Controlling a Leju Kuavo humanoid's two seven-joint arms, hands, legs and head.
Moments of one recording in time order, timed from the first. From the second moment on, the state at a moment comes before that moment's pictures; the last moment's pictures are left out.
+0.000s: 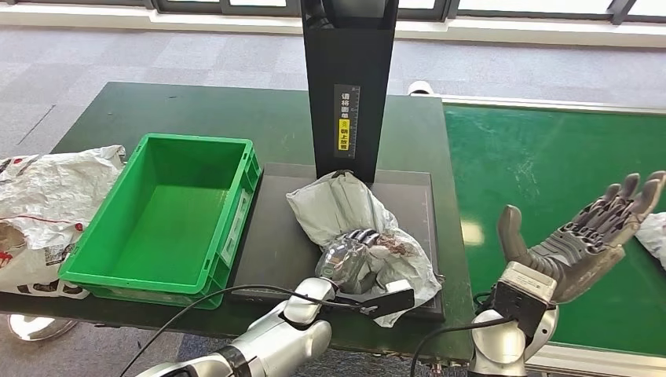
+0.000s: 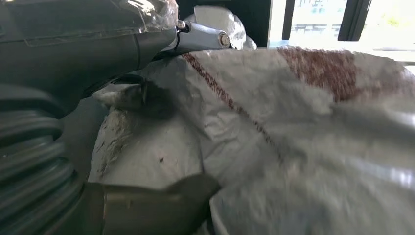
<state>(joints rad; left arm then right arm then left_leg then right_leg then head) -0.57 -0.37 -0.86 -0.42 -0.82 0.49 0.07 -0.07 0.33 -0.01 -1.70 0.61 -0.70 -0.70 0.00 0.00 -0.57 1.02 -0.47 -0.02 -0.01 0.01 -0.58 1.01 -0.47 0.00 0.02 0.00</state>
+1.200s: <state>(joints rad) -0.49 0.09 -0.58 -1.31 -1.48 0.70 0.60 0.01 0.33 -0.02 -1.74 0.59 -0.70 -0.70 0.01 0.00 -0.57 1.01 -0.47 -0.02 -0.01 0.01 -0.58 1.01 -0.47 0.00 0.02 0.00</state>
